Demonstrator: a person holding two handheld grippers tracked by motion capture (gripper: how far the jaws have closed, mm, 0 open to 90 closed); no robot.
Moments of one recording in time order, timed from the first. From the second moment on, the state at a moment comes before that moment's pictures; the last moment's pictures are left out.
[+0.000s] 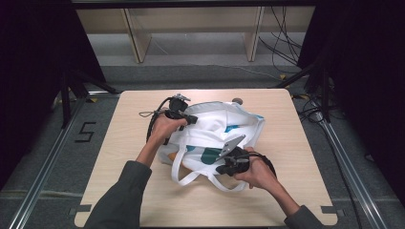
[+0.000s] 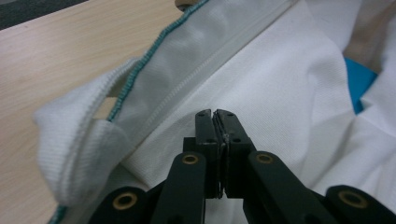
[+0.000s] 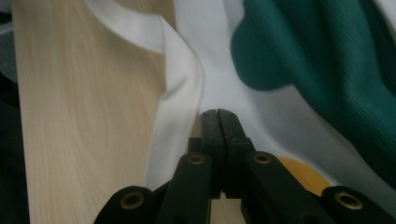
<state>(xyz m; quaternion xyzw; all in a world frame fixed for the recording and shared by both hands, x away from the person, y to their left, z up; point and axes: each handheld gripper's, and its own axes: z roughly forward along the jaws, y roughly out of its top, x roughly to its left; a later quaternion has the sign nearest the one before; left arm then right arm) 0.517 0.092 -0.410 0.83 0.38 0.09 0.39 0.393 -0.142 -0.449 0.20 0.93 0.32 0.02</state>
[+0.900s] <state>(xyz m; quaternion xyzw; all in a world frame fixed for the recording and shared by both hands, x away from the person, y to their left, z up) 0.526 0.074 -0.412 0.87 0.37 0.12 0.31 0.424 -0.121 -0.436 0.21 0.92 0.34 0.04</state>
